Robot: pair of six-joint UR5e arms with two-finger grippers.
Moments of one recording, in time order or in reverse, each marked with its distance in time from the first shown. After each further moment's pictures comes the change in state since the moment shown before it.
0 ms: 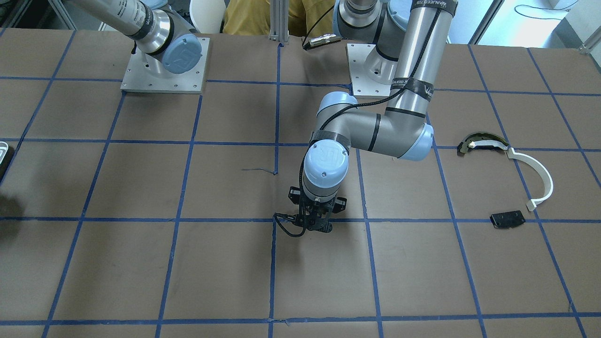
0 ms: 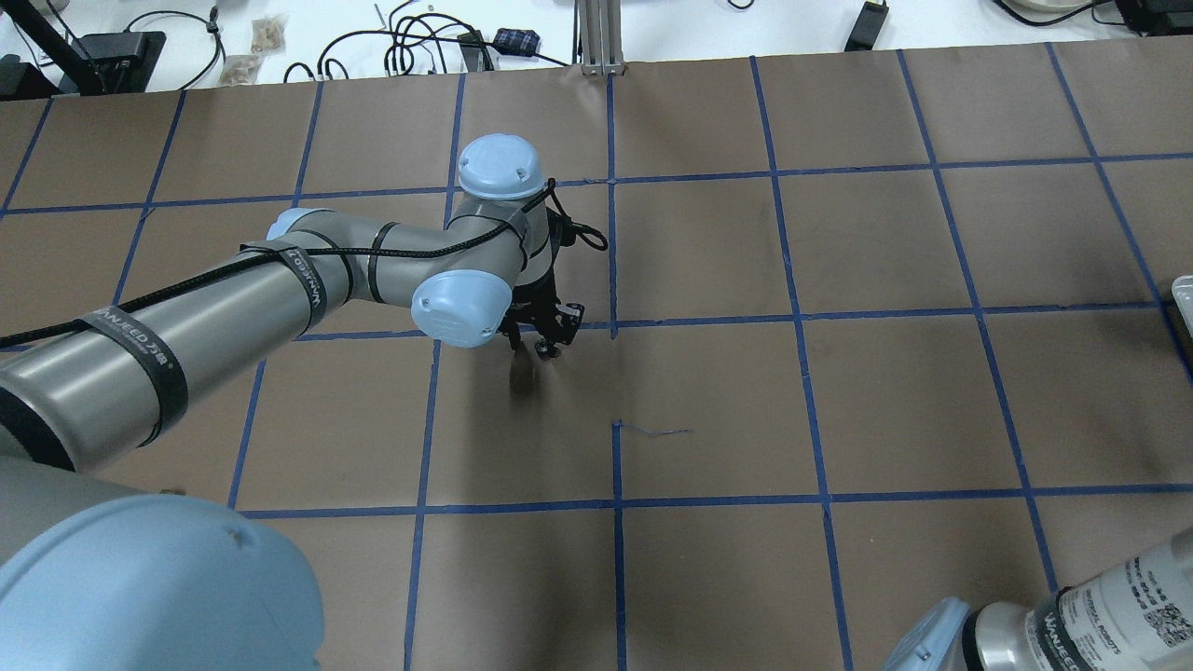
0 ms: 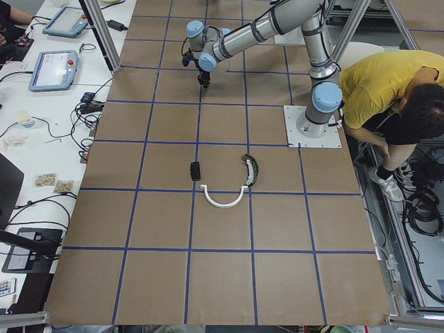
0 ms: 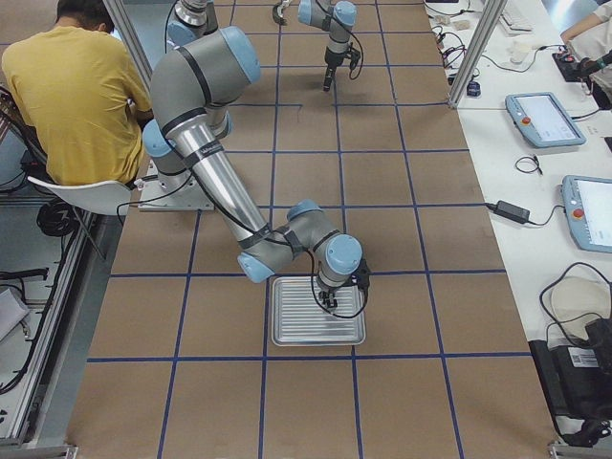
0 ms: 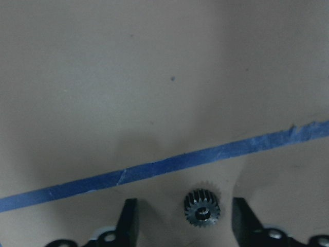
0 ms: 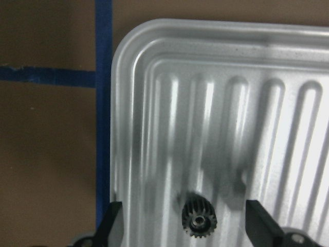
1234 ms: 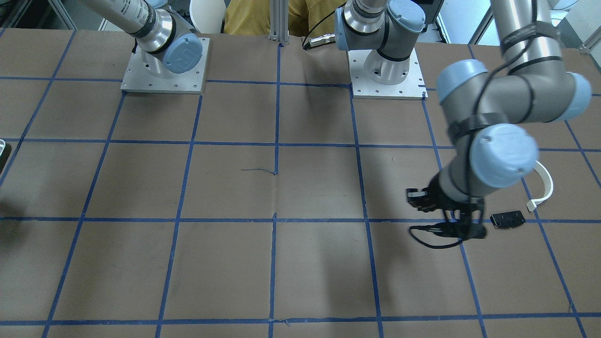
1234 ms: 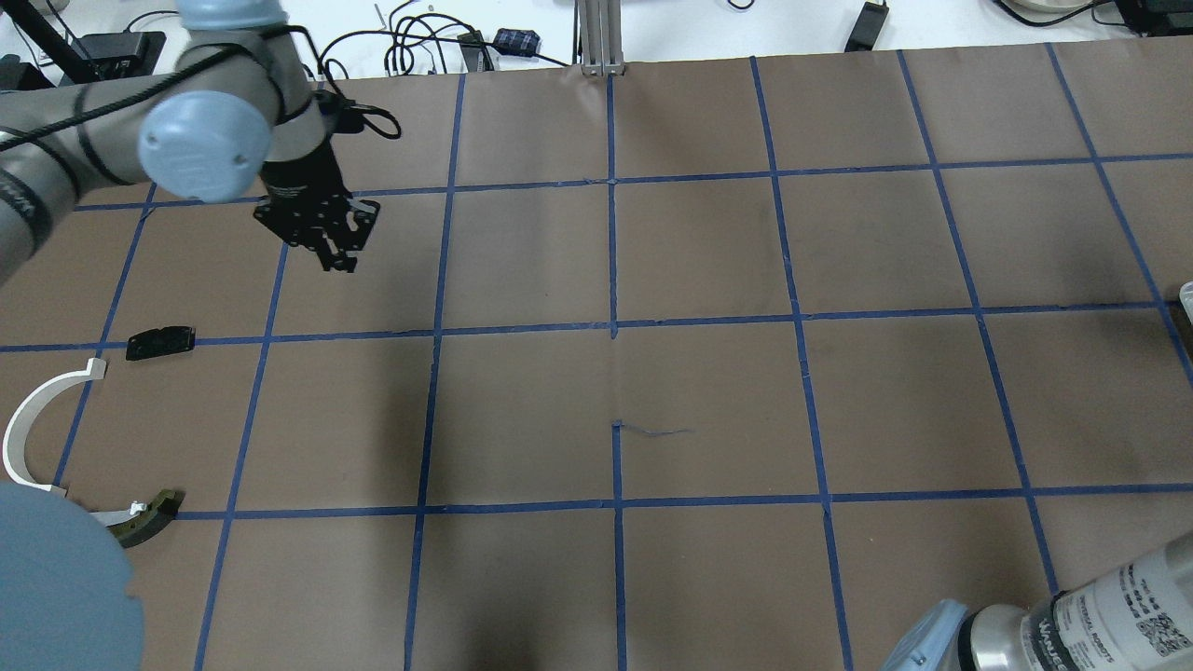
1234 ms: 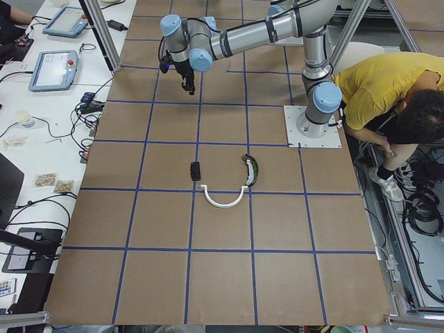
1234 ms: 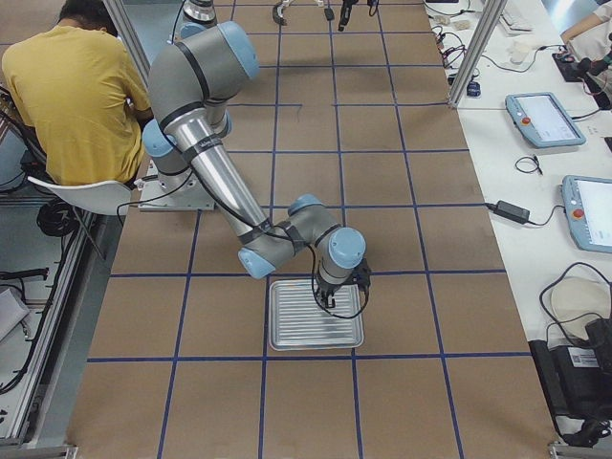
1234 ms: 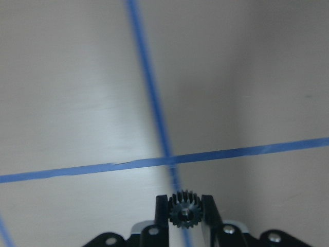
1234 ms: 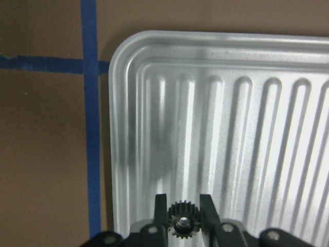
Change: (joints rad) left arm 0.411 0.168 0.184 -0.378 0.110 0.207; right arm 0.031 -0.065 -0.011 0.024 -0.075 0.043
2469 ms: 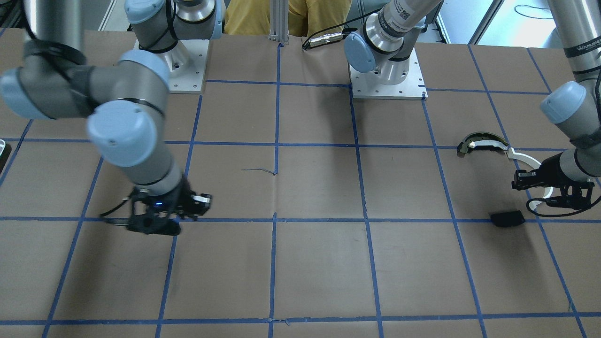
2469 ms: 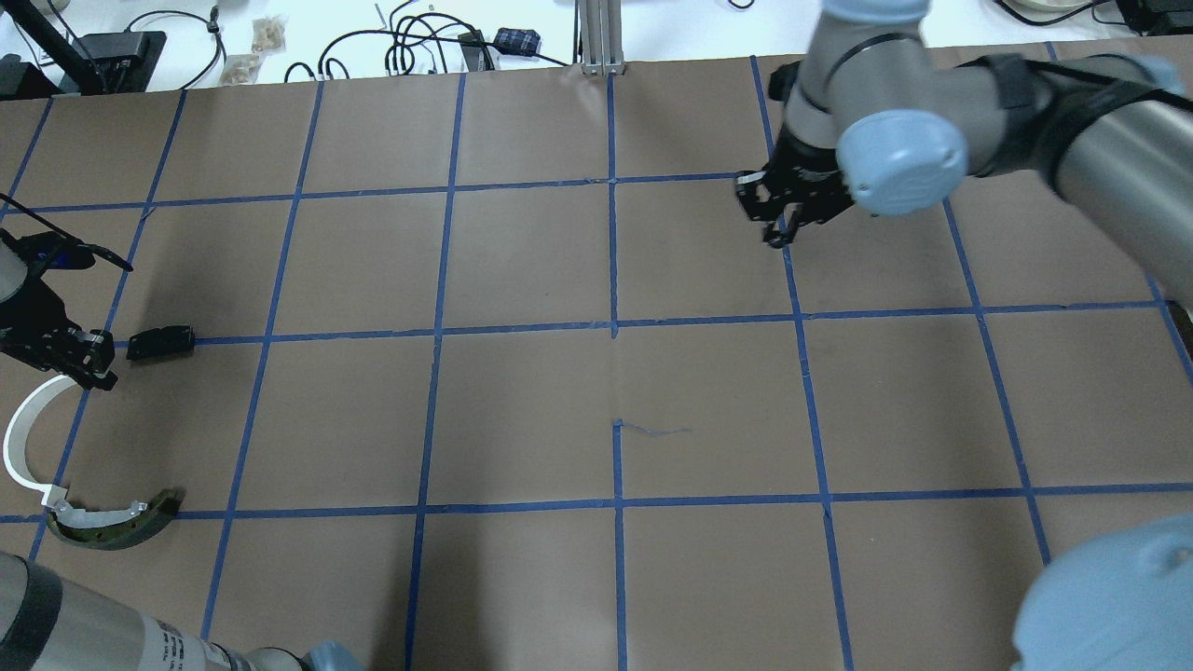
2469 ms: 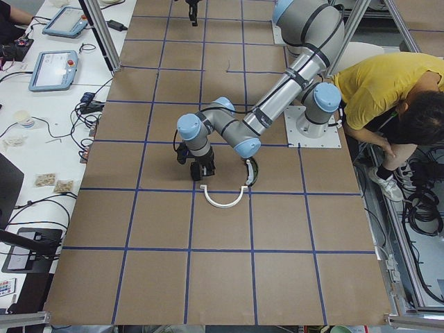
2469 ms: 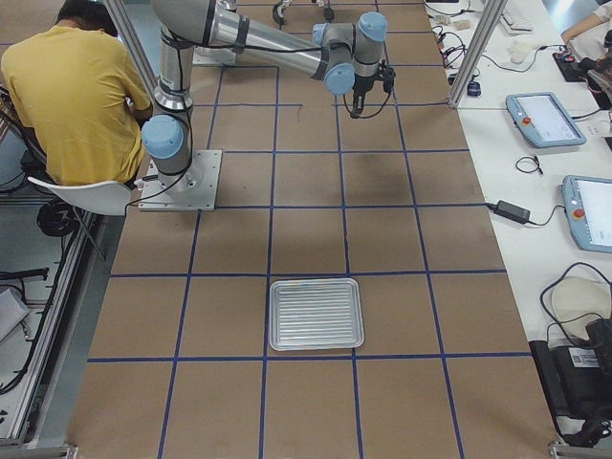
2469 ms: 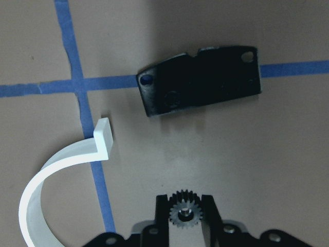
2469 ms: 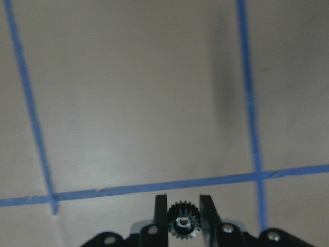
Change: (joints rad) left arm 0.548 -0.069 -0.210 0.272 0.050 0.569; right arm 1.042 -0.115 0.009 0.058 0.129 1.237
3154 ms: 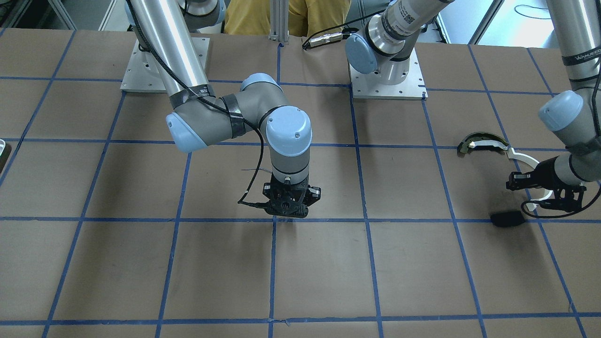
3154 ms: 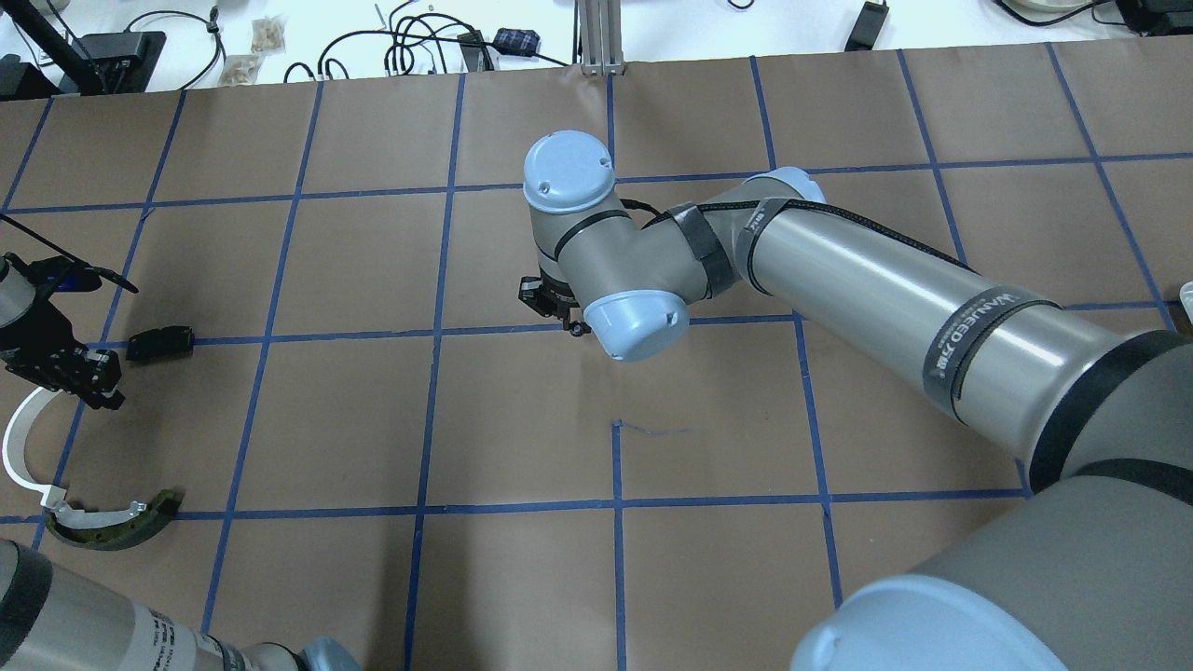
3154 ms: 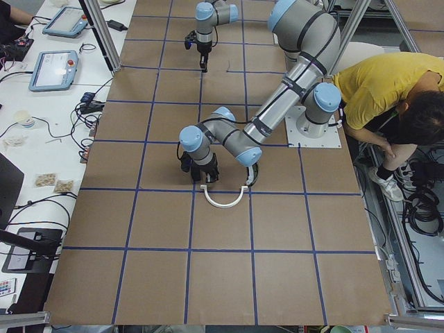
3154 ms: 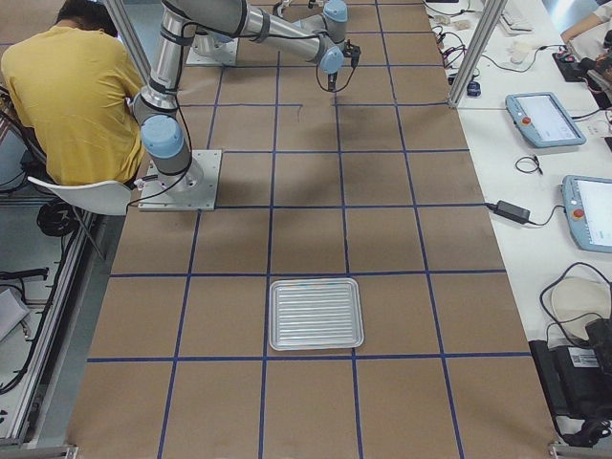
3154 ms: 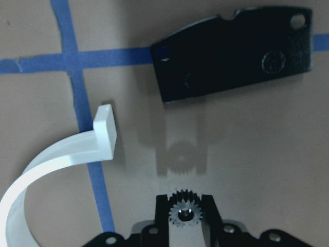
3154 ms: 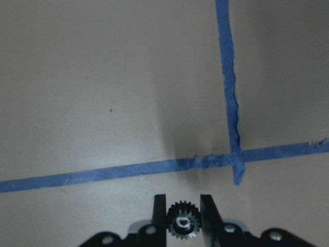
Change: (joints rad) left arm 0.016 -0.038 -0.005 0.001 -0.002 0.008; right arm 0.283 0.146 0.003 -0.219 -0.009 0.292
